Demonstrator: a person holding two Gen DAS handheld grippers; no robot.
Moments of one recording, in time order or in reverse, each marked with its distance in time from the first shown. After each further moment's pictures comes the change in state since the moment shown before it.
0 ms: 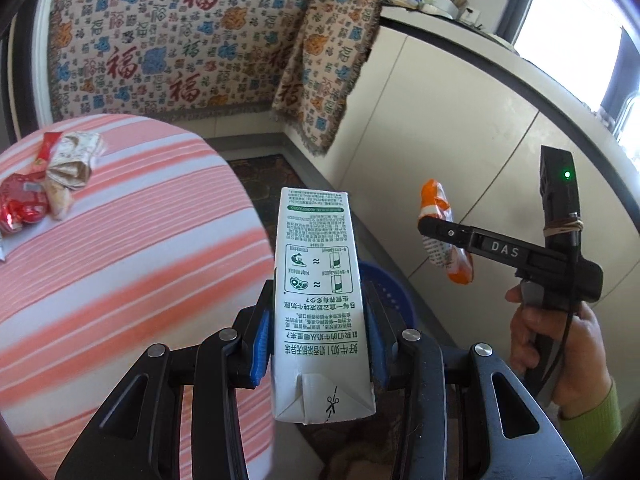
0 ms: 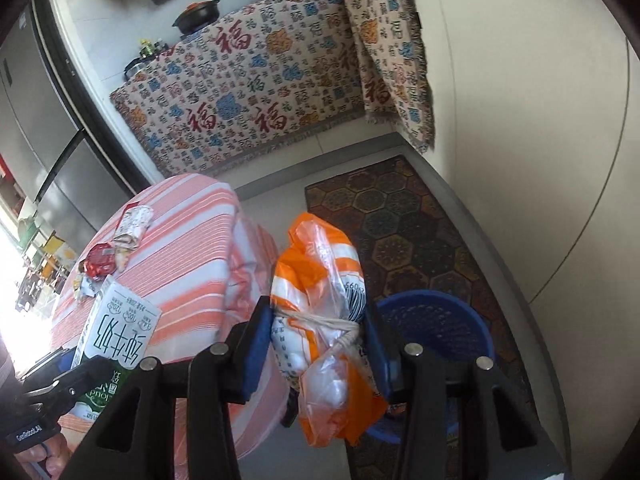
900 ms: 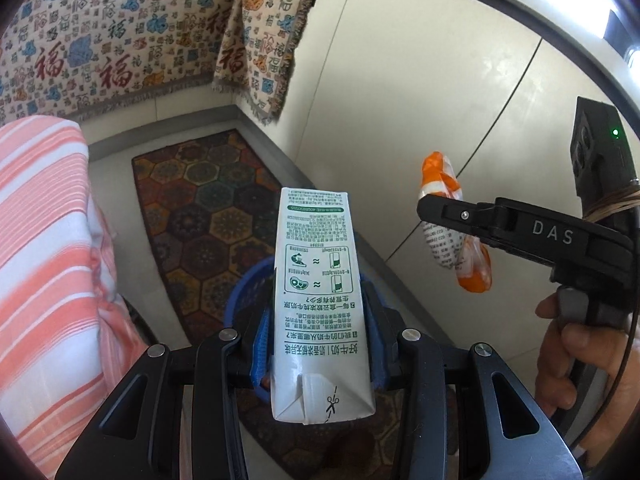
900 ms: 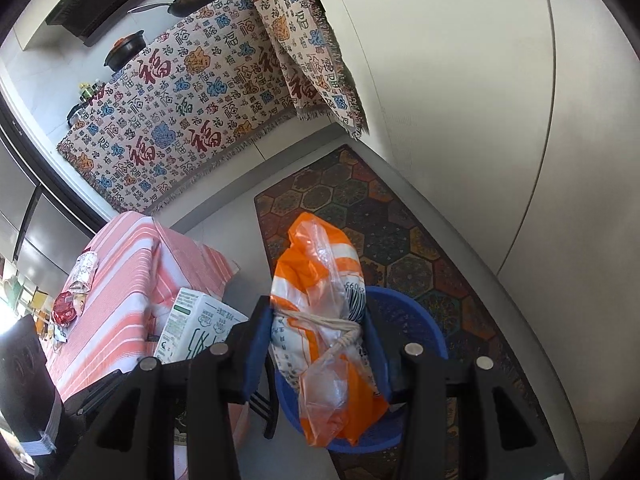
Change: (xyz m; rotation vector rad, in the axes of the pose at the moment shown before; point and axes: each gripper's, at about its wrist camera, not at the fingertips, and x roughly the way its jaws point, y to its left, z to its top) left arm 0.131 -0.079 0.007 0.092 0.106 -0.047; right arm 0.014 -0.097 0.004 0.182 0.003 -0.044
